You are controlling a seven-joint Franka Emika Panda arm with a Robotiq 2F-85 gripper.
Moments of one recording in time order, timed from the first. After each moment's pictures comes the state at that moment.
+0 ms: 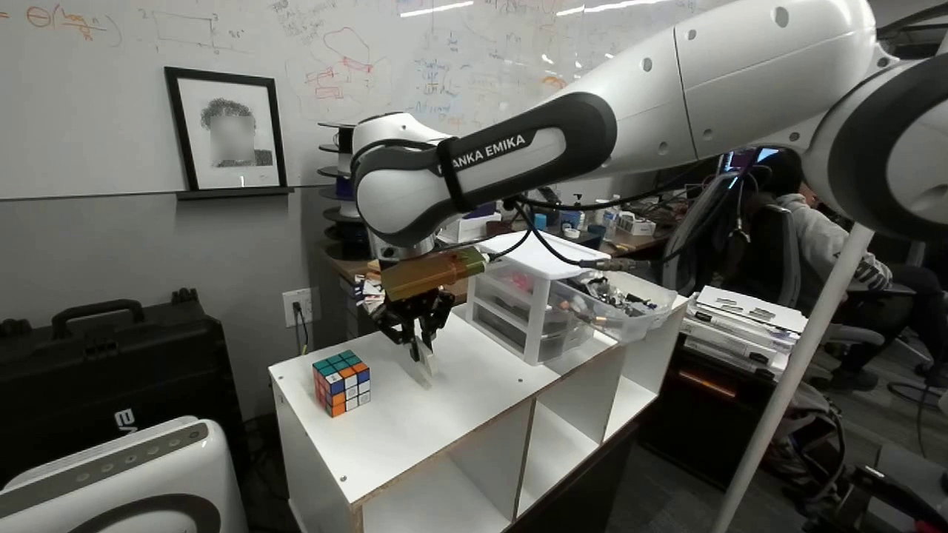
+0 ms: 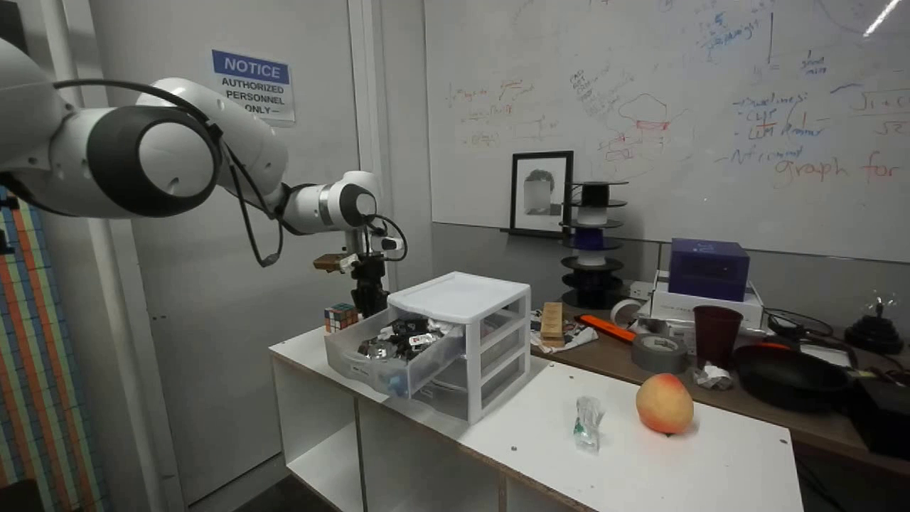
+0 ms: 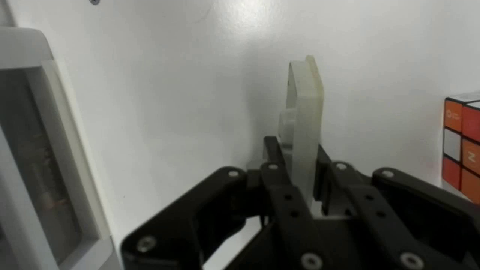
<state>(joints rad) 0.38 1.19 -0.02 -0.79 -0.11 1.85 0.53</state>
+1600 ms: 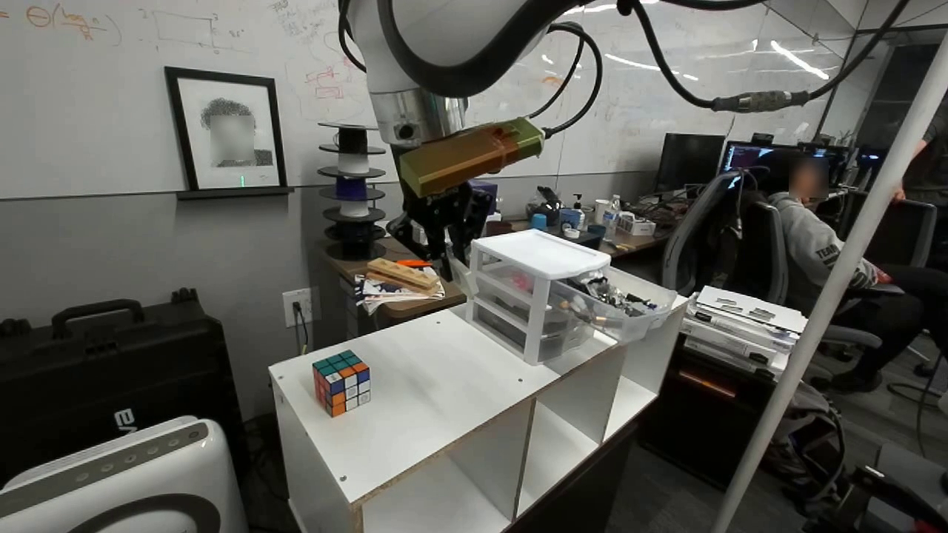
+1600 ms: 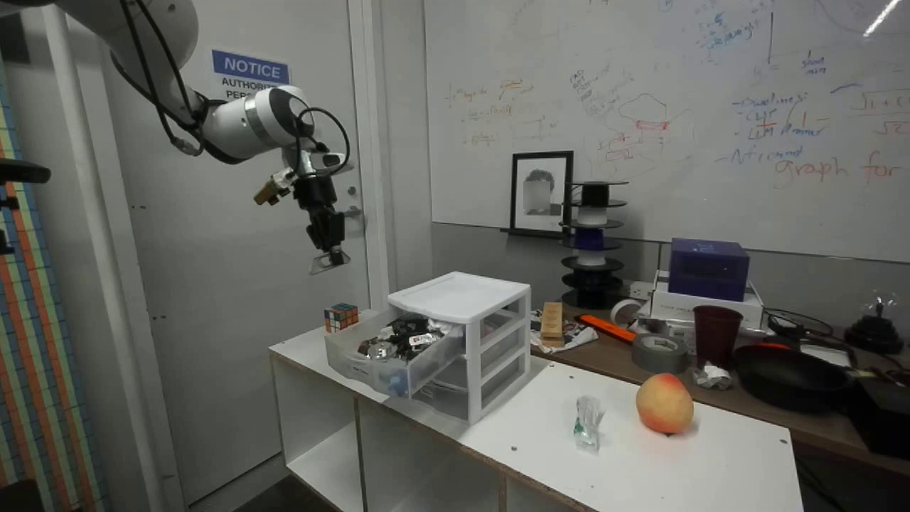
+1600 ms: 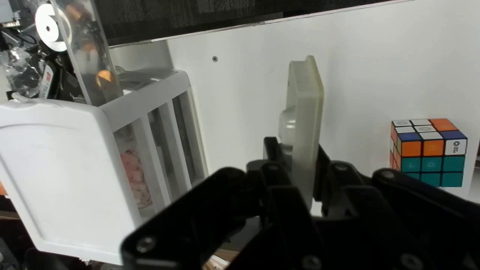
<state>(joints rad) 0.51 0.60 -0.04 -1.40 -0.31 1.88 0.69</state>
